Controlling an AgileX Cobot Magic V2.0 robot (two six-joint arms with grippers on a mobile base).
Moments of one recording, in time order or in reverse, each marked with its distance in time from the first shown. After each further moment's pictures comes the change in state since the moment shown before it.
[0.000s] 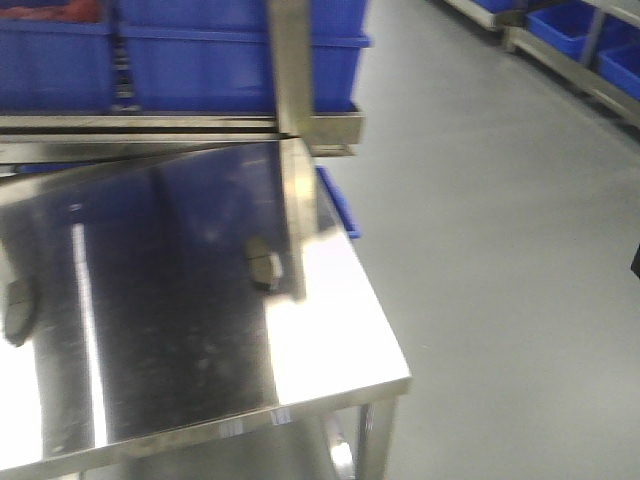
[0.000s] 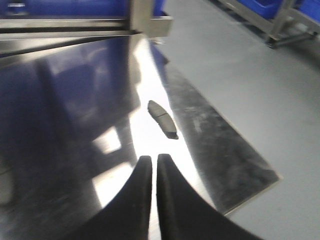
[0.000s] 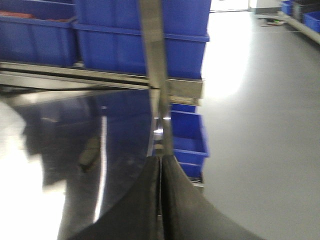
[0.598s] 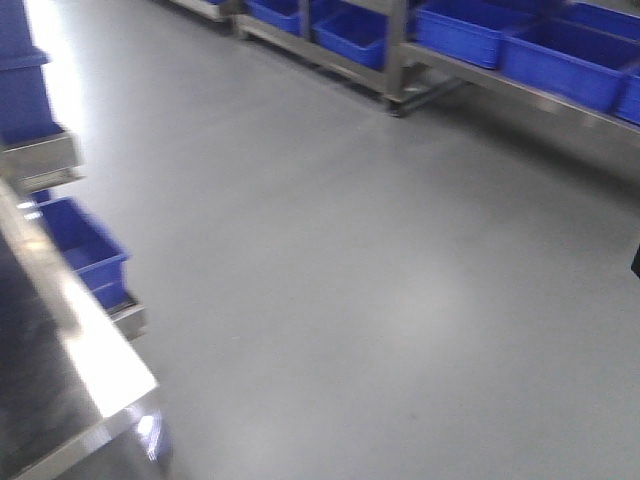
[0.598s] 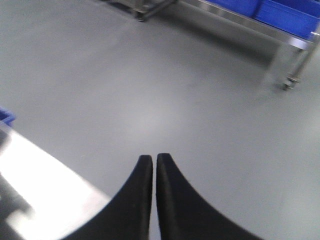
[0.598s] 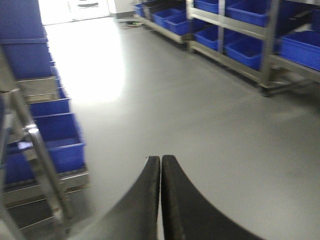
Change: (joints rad) left arm 0.000 0.000 0.000 0.000 0.000 0.000; right arm 0.000 0.000 0.000 0.000 0.000 0.000
